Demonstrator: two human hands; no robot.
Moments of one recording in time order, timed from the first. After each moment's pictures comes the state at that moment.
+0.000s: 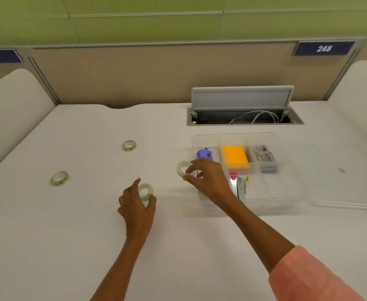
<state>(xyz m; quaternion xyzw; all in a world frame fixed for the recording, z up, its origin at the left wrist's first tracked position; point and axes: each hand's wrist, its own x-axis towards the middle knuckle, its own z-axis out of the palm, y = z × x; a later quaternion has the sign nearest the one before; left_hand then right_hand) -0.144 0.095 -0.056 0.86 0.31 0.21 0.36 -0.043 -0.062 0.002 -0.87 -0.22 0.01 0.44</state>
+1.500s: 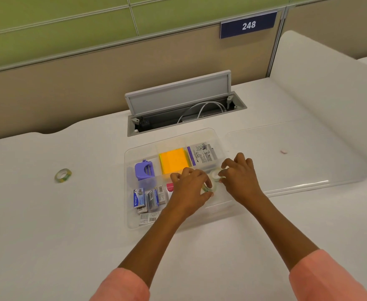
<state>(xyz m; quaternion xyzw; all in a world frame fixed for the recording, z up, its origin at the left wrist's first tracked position) 0.000 -0.140 -0.015 0.98 -0.09 -0.05 0.18 0.039 -0.290 -0.050 -0.97 -0.17 -0.14 0.08</state>
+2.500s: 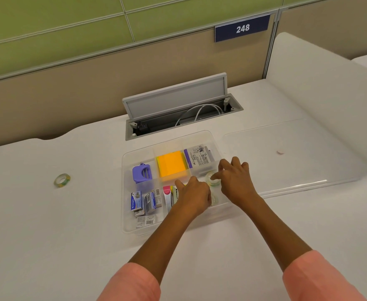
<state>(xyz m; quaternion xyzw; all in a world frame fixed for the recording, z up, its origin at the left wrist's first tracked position) 0.004 -0.167 -0.015 0.98 -0.07 -0.17 0.06 0.036 -0.289 -0.052 -0.97 -0.15 -0.11 0.12</state>
